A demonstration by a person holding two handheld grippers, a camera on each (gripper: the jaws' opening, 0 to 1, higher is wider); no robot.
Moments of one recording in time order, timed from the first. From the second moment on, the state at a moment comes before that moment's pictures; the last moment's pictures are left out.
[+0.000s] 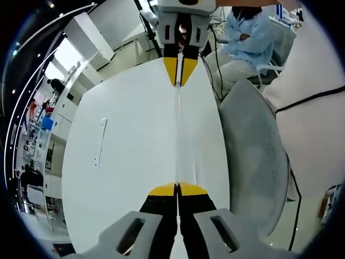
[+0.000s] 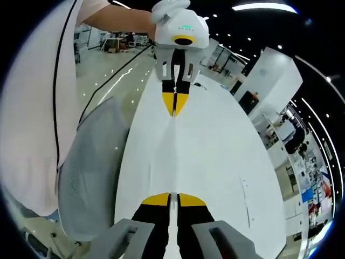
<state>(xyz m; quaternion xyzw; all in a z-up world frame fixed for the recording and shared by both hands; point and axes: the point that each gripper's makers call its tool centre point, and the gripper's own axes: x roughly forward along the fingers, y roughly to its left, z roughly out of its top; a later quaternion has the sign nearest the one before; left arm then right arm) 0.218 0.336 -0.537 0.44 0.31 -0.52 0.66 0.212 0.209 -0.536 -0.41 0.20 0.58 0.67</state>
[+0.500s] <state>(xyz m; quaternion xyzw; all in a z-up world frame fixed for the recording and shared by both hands) 0.219 0.330 -0.532 0.44 0.29 -0.53 0.67 0.216 0.215 -0.530 -0.39 0.21 0.58 0.69</state>
